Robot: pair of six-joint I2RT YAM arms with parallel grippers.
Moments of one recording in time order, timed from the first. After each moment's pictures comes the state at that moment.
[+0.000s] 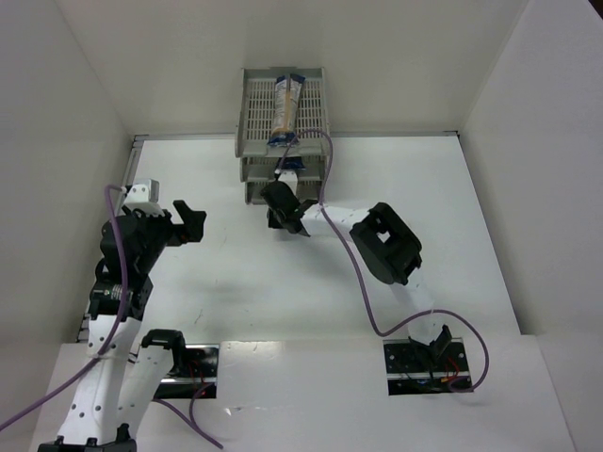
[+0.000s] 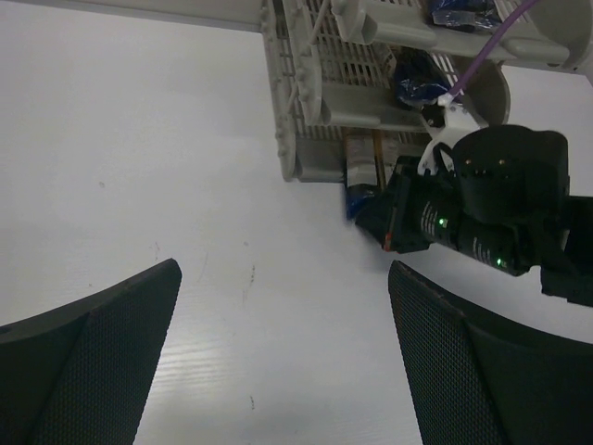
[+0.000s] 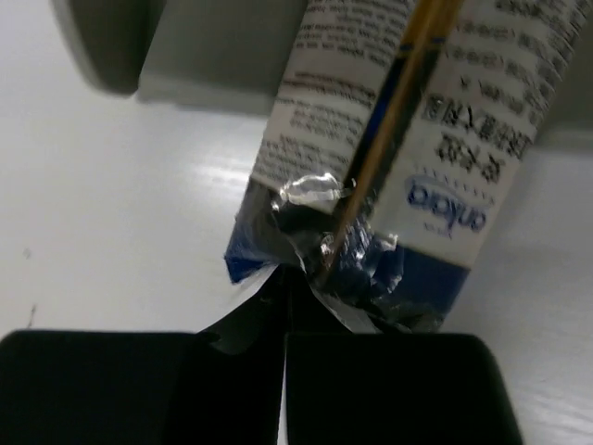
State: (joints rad) left arm -0.02 0.61 0.75 -0.35 0.15 -0.24; right arm 0.81 2.19 1.51 -0.10 0.31 0.63
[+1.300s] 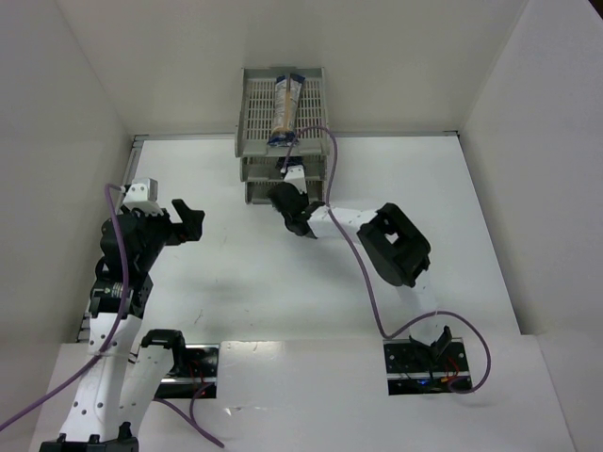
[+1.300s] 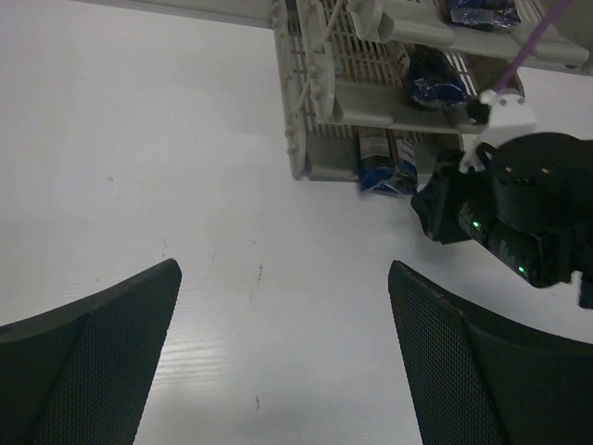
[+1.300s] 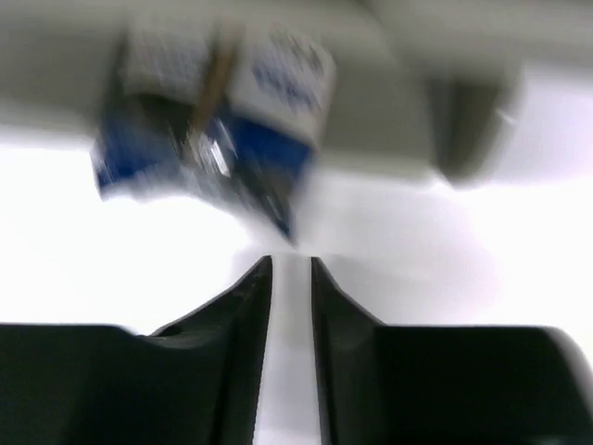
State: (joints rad) left arm 0.01 0.63 0.75 -0.35 0.15 -0.23; right arm 0.79 2.16 1.49 -0.09 0.61 0.40
